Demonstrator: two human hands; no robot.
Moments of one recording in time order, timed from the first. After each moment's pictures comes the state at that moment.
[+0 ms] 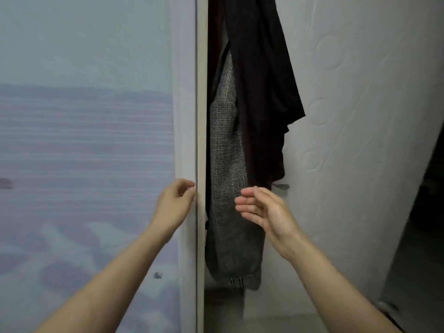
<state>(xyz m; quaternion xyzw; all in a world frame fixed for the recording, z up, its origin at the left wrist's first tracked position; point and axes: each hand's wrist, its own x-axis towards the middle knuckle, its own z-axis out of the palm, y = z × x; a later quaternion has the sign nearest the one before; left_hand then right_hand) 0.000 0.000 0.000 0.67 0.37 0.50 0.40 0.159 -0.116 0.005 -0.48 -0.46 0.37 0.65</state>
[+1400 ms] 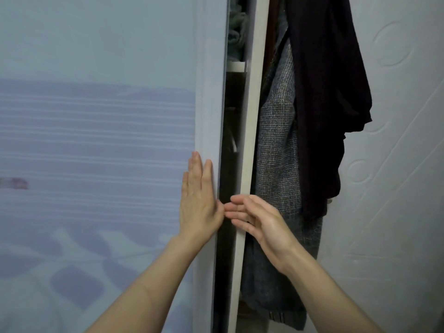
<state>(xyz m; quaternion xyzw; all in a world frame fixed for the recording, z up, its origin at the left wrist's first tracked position) -0.006 0.083 -0.020 0.77 0.35 0.53 -0.10 0.107 -0.025 0.003 -0.42 -0.51 0.44 0.61</state>
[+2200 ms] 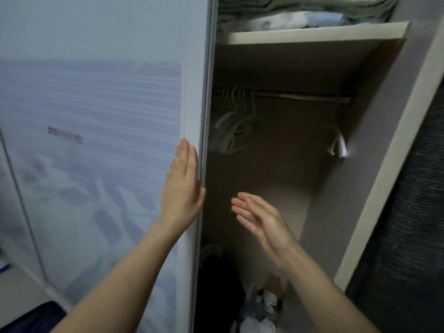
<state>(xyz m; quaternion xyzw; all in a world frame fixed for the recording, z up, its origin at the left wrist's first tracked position) -0.176 0.135 -0.033 0.68 0.53 0.46 -0.21 0.008 0.100 -0.031 -0.35 -0.54 0.59 0.49</state>
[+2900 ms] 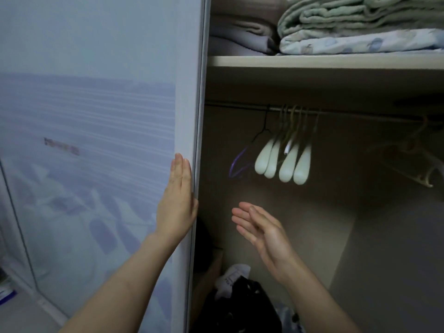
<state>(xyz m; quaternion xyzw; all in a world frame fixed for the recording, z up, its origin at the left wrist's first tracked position) -0.383 0.208 -0.028 0.69 0.55 0.45 -0.16 -0.193 0.159 -0.017 -0.34 -0.48 0.61 0.54</state>
